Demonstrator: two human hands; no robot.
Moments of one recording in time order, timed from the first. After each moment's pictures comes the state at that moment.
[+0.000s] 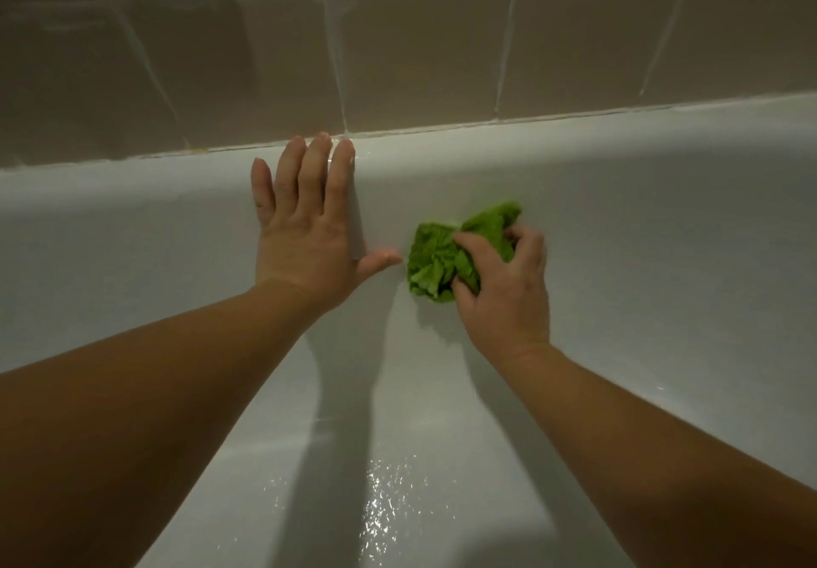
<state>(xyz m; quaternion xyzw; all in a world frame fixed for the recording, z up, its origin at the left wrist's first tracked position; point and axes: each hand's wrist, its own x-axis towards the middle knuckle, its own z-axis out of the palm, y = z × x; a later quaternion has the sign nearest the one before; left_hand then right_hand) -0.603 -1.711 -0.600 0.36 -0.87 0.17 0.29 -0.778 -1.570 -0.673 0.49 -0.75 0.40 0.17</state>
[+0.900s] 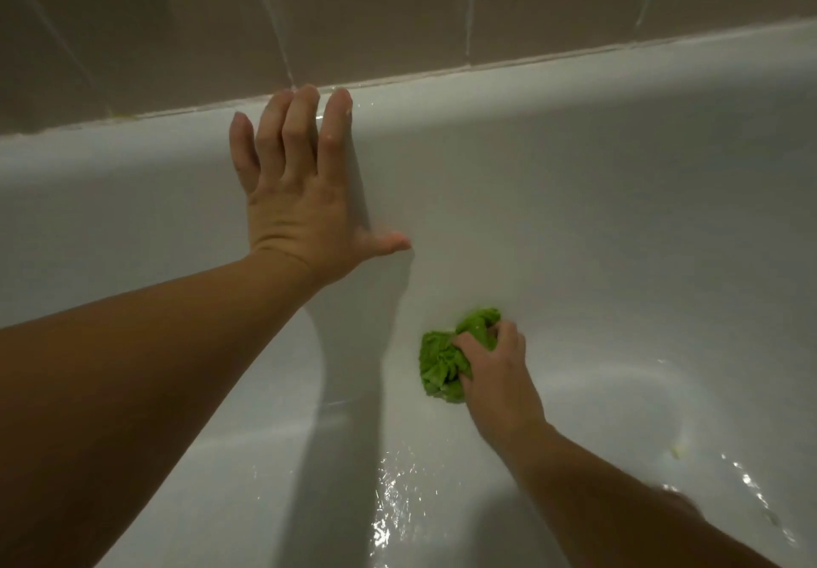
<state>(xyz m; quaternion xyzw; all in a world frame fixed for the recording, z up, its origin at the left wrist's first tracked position) -0.640 -1.696 -0.597 0.38 -0.86 0.19 0.28 -0.774 -1.517 -0.821 0.49 -0.82 0.27 0.00</state>
